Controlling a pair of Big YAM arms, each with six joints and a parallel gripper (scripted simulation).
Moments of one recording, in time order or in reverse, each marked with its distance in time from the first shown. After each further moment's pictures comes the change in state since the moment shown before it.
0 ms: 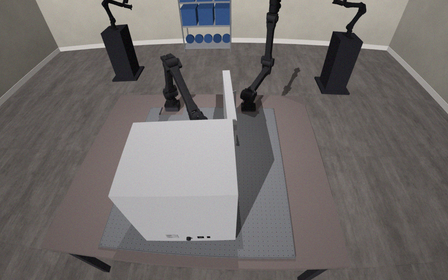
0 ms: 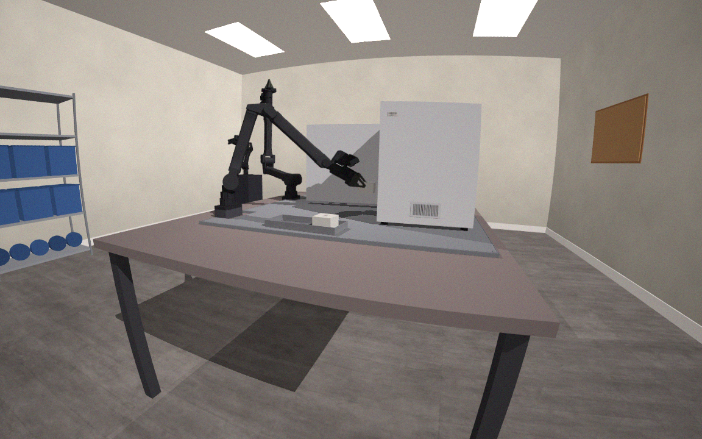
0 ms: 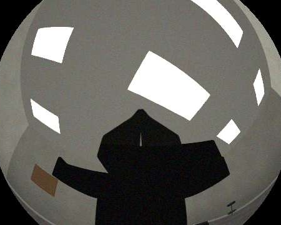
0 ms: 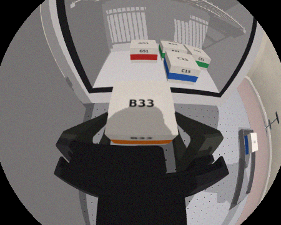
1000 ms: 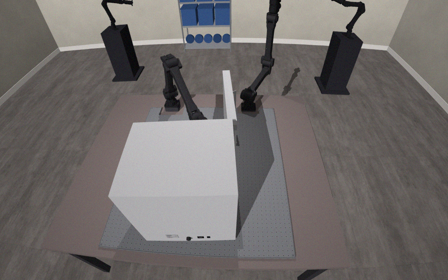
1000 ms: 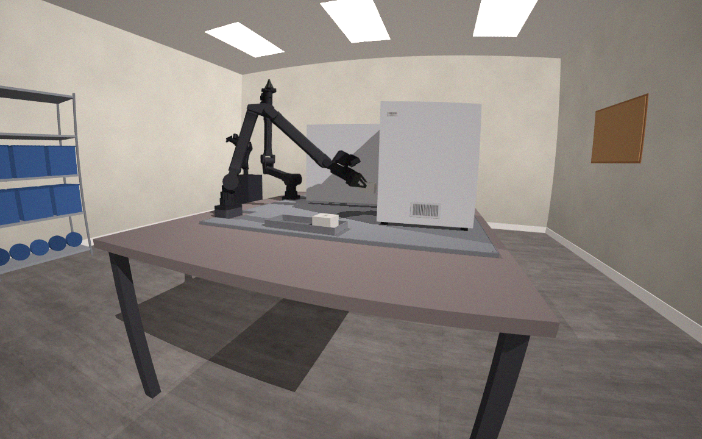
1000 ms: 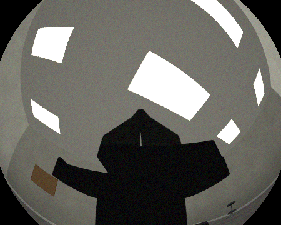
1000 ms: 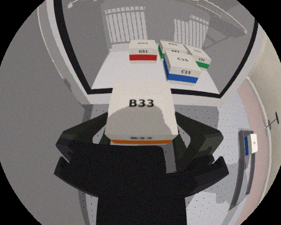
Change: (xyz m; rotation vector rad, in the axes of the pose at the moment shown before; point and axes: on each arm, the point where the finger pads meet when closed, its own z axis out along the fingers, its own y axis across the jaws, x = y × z) left arm 0.000 0.000 0.000 0.000 0.000 0.000; right arm -0.002 -0.002 0.005 0.003 0.004 -0.002
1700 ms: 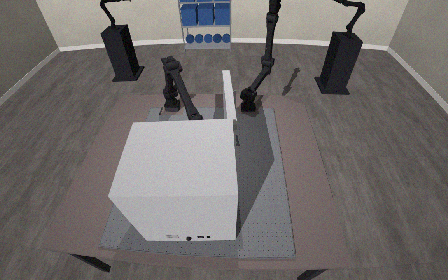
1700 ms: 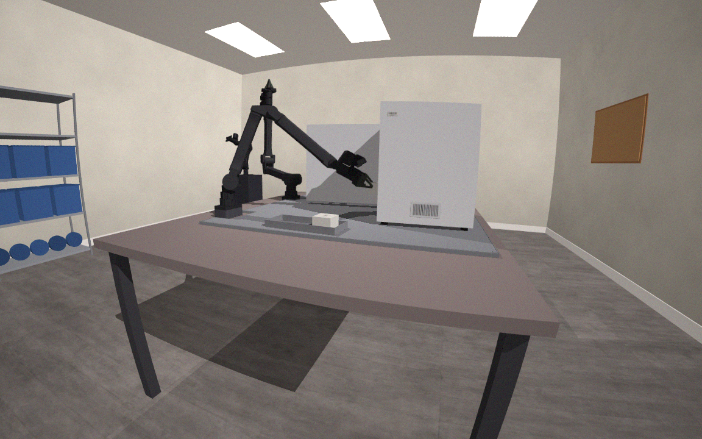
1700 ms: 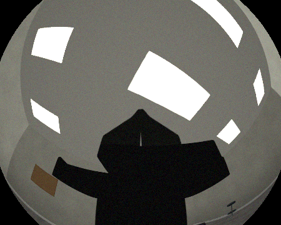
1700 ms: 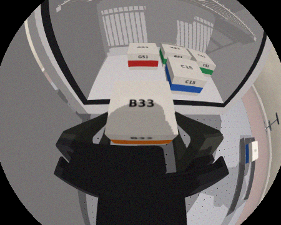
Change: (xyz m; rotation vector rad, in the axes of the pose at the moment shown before) left arm 0.000 0.000 0.000 0.000 0.000 0.000; right arm -0.014 0.000 0.029 0.000 0.000 0.001
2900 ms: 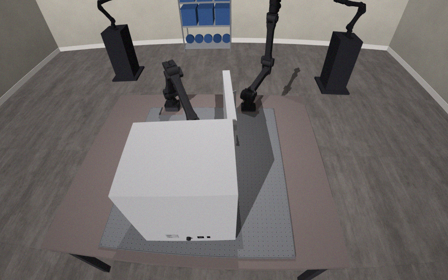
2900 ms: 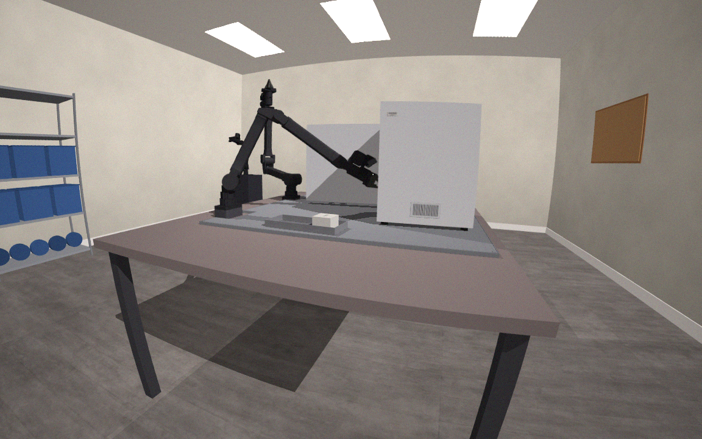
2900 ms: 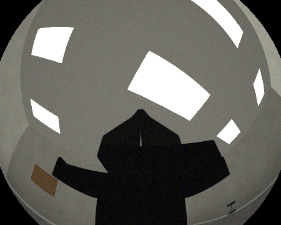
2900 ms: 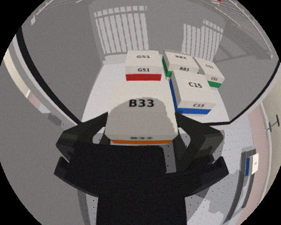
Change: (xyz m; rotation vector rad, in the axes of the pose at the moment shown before) left arm 0.000 0.000 0.000 0.000 0.000 0.000; right arm -0.024 0.000 0.048 0.000 -0.001 0.000
